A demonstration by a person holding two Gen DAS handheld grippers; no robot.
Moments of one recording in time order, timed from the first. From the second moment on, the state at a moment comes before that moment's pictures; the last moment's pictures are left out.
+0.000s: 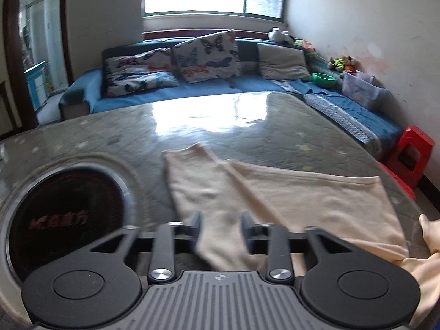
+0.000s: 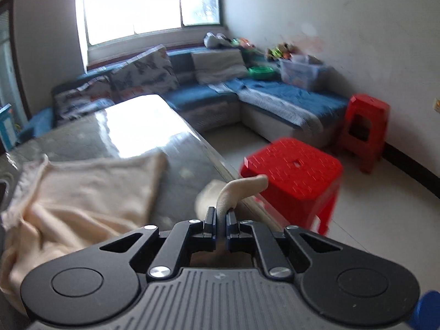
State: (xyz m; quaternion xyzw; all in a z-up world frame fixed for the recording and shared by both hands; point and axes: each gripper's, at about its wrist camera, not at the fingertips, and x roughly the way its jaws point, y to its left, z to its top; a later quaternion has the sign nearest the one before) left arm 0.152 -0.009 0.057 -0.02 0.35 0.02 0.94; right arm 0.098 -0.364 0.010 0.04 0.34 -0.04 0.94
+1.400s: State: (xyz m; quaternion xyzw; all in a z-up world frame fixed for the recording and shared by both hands) left arm 0.113 0.095 0.054 -0.06 0.35 0.12 0.93; right arm 0.208 -0.126 0.001 -0.02 0.40 0.29 0.87
